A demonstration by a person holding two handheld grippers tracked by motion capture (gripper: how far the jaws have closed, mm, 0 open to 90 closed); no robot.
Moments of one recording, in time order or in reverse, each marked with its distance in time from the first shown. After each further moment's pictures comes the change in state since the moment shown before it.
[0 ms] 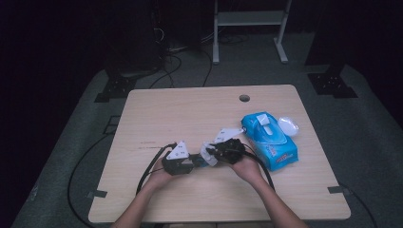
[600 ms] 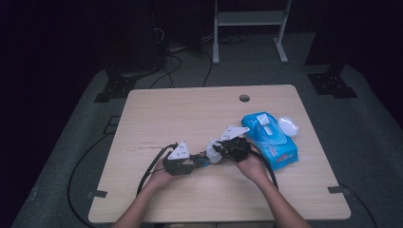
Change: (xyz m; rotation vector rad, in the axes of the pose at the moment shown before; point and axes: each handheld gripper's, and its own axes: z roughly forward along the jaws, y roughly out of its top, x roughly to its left) left arm -0.001 -0.002 0.006 0.016 -0.005 -0.004; right arm -0.015 -0.010 -0.008 0.010 -0.058 0.036
